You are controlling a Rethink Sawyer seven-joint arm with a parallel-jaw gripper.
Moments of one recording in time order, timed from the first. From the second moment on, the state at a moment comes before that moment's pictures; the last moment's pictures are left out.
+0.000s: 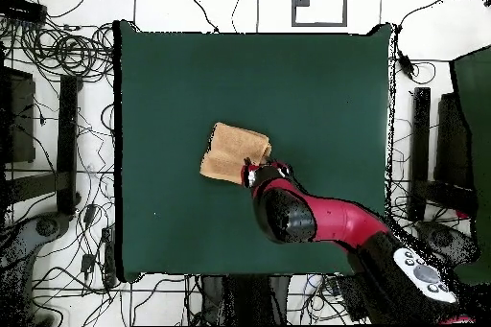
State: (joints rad) arm -0.68 -0.65 0.43 2.03 -0.34 0.01 1.57
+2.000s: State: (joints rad) arm -0.58 -0.61 0.33 1.94 -0.47 -0.03 1.57
